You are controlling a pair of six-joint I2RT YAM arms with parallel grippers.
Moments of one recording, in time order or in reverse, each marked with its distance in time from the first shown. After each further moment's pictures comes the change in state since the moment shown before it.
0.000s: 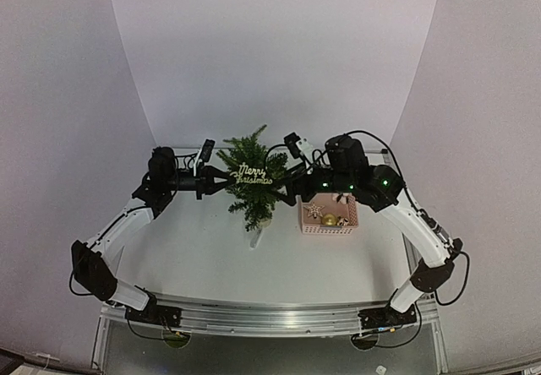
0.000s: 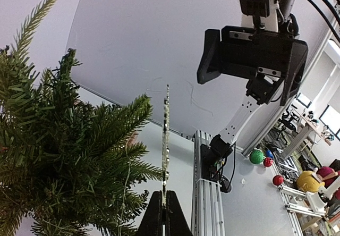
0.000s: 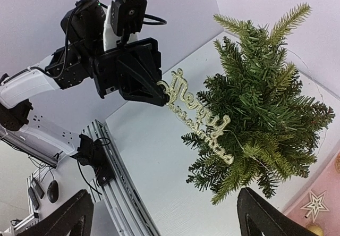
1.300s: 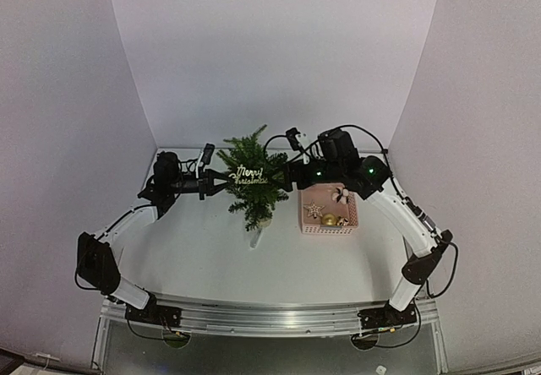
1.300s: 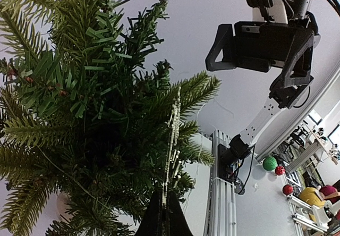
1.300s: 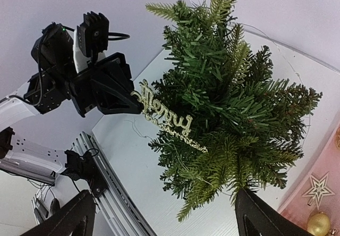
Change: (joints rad) left arm 0.046 0.064 -0.084 0.075 -0.058 -0.026; right arm -0.094 0.101 0.014 0.004 -0.019 0.091
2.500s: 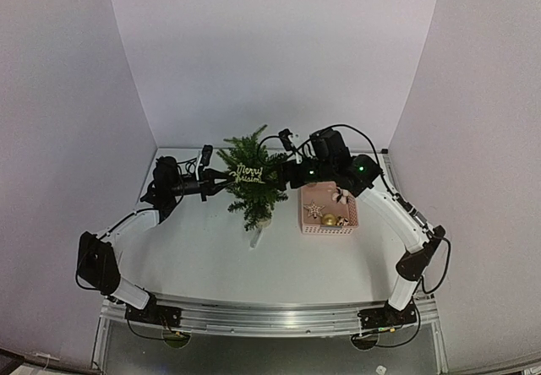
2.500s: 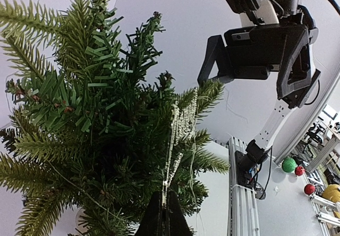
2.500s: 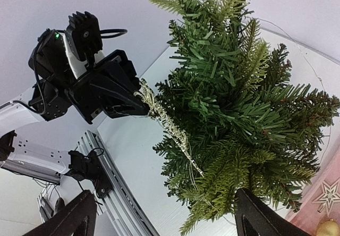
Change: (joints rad) left arm -0.005 -0.001 -0.072 0.185 -0.060 0.021; right arm 0.000 0.066 0.030 0.027 -0.045 0.016
